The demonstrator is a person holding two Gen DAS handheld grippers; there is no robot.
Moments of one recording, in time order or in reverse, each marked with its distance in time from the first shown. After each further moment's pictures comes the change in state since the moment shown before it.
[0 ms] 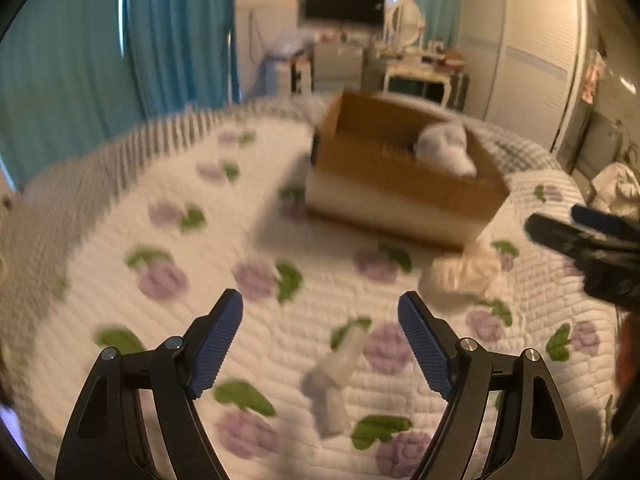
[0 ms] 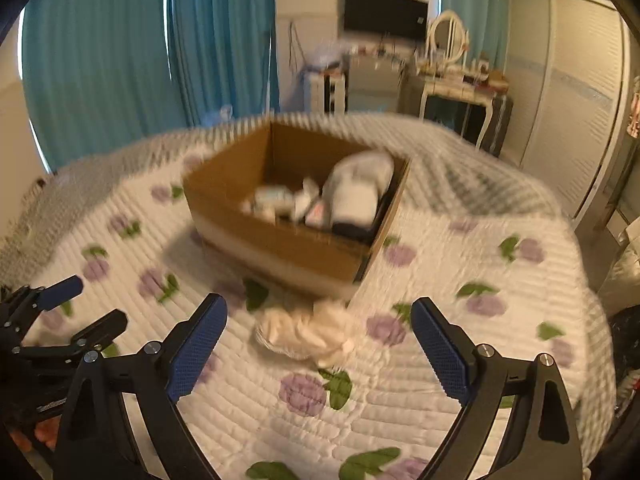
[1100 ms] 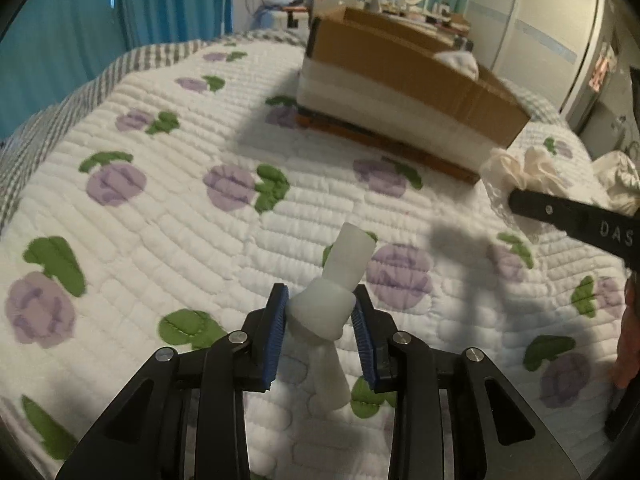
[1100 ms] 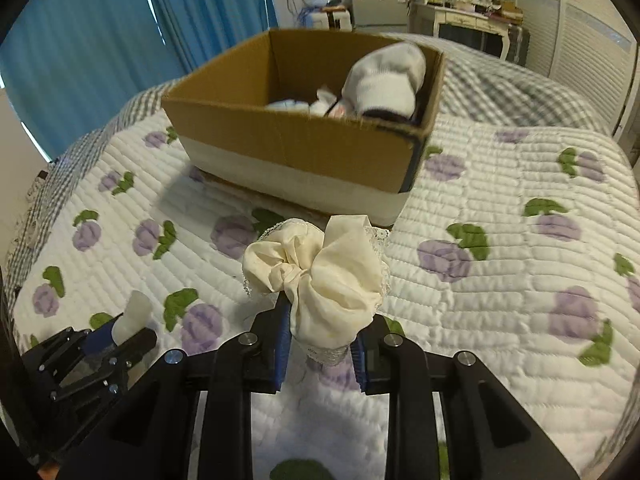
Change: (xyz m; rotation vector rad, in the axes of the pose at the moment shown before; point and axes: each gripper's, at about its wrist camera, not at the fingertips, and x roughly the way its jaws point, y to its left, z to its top) left arm 0.026 0.002 -0.038 -0.028 0.141 -0.044; right arm 0.046 -0.007 -0.027 0.102 0.192 0.103
